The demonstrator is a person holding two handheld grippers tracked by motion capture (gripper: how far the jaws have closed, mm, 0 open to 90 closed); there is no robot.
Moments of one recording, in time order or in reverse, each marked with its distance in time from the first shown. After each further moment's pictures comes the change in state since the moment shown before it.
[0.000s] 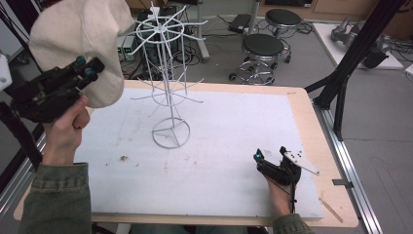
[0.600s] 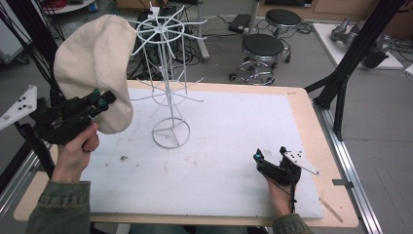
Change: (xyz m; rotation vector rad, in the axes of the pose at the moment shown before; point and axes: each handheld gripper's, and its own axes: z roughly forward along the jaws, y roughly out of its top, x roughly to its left) left arm 0.002 -0.053 -0.024 0.061 -0.084 -0.174; right arm 0.001 0.000 0.000 -0.002 -0.004 -0.004
